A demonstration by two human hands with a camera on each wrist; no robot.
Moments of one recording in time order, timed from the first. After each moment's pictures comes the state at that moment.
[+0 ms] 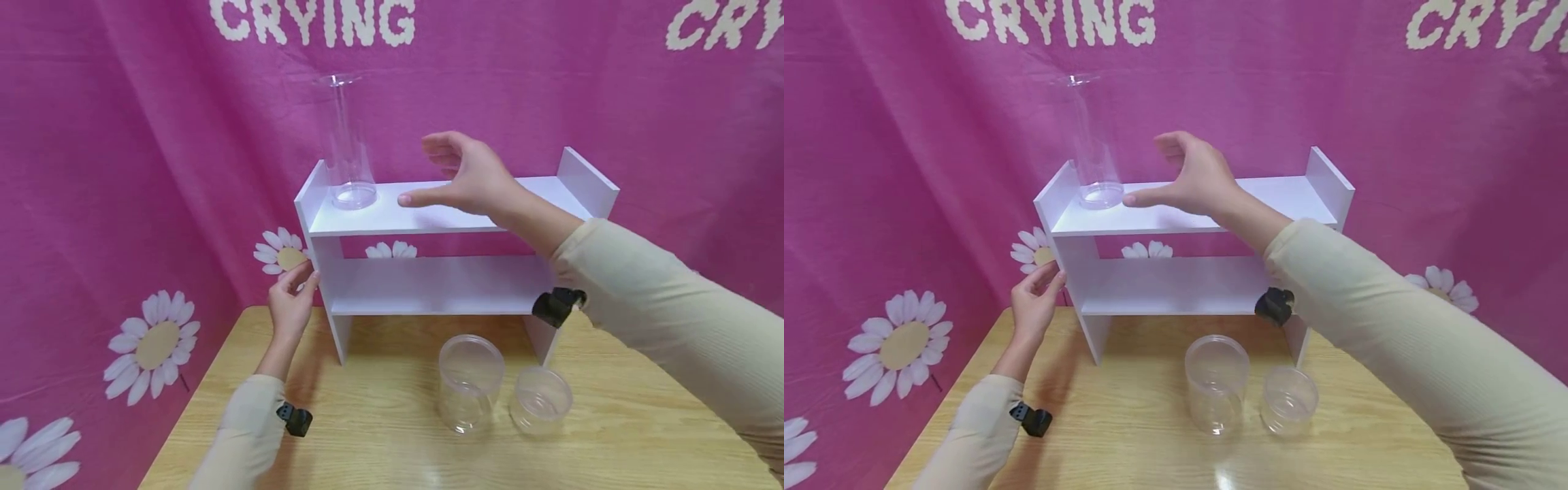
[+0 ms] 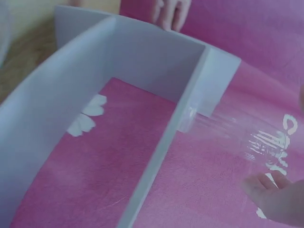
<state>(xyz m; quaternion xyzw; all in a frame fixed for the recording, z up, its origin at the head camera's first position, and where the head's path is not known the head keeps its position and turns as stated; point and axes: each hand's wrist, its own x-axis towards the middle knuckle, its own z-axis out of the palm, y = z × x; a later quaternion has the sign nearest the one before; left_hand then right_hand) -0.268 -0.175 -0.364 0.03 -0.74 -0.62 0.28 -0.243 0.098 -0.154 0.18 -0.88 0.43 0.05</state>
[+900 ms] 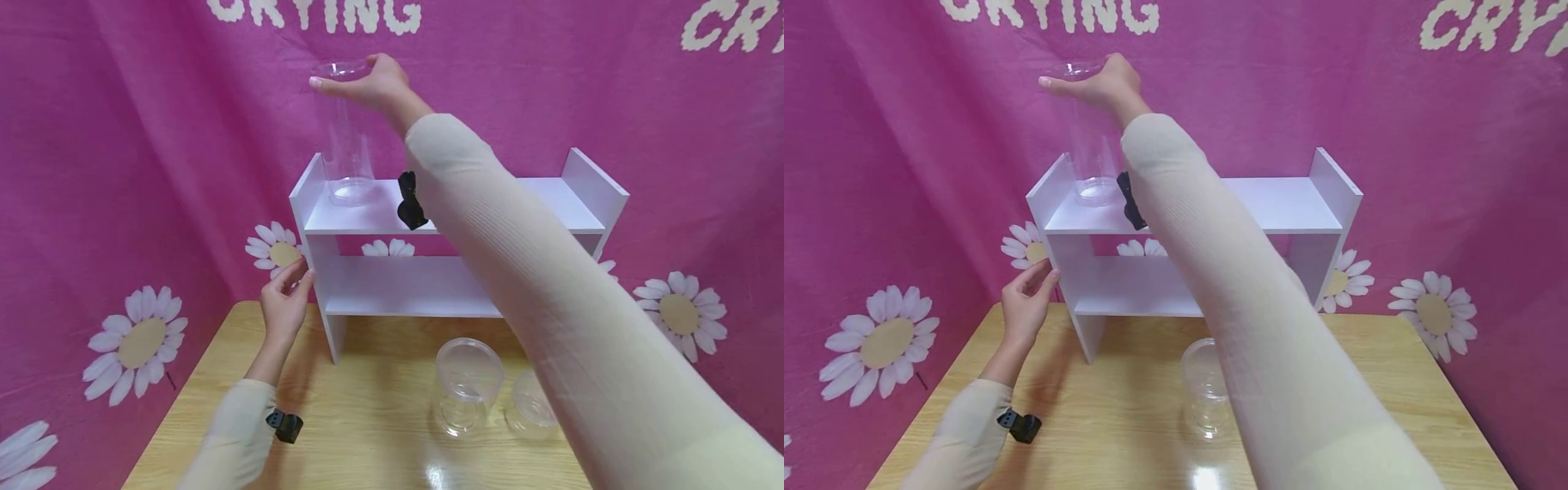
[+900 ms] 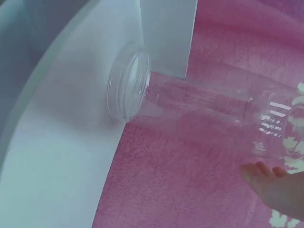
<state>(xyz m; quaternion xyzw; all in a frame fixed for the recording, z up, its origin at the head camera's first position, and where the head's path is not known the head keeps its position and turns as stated) -0.269 -0.177 -0.365 0.04 -0.75 -0.61 0.26 -0.344 -0.006 -0.083 0.04 -0.88 0.48 0.01</state>
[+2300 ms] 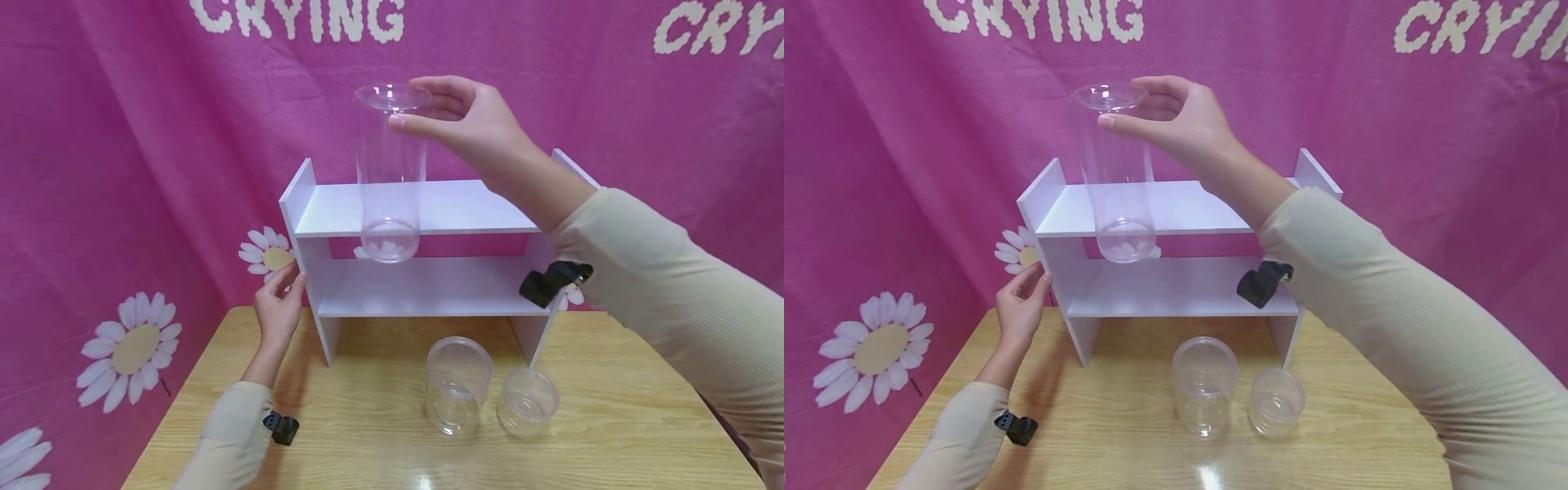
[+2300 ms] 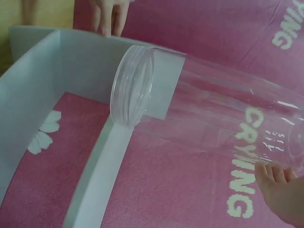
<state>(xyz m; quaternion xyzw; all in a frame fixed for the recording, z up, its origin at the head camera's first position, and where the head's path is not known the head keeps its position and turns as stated) -0.266 -0.170 -0.365 0.05 -0.75 -0.60 0.29 -0.234 0.098 -0.111 0.17 -0.78 0.60 0.07</state>
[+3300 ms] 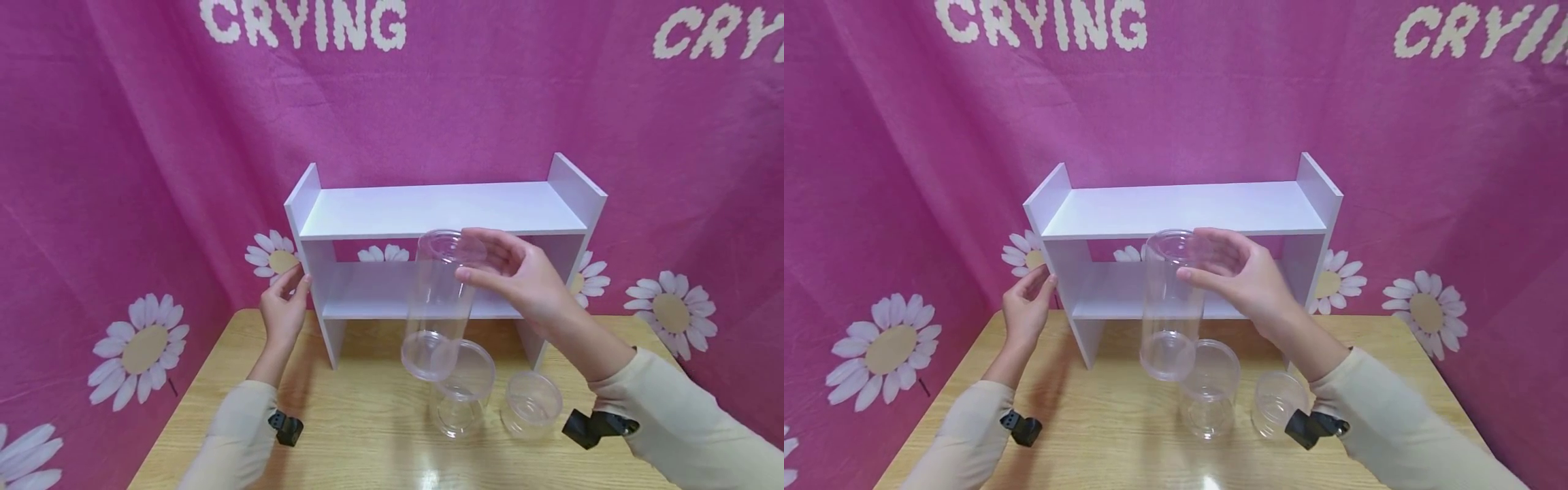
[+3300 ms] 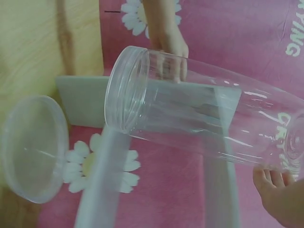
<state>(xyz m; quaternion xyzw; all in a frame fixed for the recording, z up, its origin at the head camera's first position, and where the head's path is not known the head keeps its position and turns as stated) -0.265 -0.168 -0.363 0.06 -0.75 -0.60 0.27 -0.183 0.155 -0.245 0.16 -0.75 0.64 0.01</state>
